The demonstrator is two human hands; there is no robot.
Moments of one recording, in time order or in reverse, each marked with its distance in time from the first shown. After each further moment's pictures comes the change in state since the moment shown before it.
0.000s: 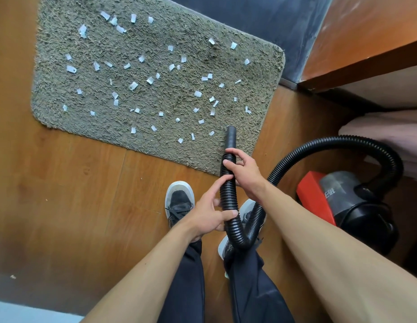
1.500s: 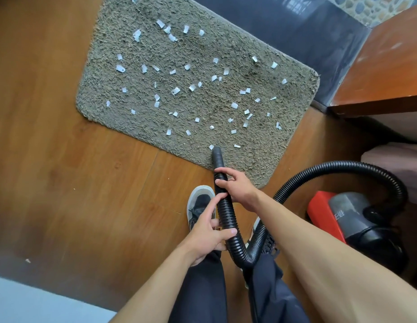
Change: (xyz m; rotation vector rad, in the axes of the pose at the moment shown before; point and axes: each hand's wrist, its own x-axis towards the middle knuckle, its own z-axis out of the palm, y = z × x) left_hand -0.060 -0.029 -0.063 -0.235 0.087 -0.023; right_hand -0.015 -0.018 0.098 -0.234 -0.218 0.145
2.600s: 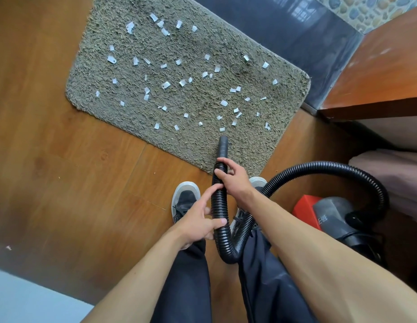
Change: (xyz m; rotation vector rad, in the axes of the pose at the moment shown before) left_hand 0.020 0.011 0.034 0.139 -0.002 0.053; right_hand 0.004 0.018 -0.039 0.081 0.129 -0.157
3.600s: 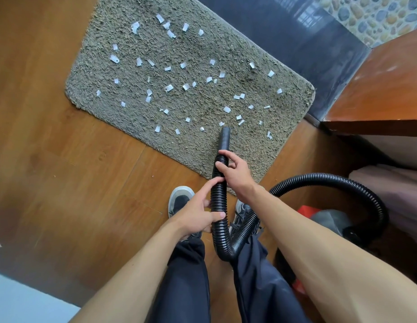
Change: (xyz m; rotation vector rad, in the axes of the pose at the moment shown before) left_hand 0.022 0.026 -0.014 0.057 -0.002 0.054; right_hand 0.026 -0.031 -0.003 0.017 -0.032 -0.046
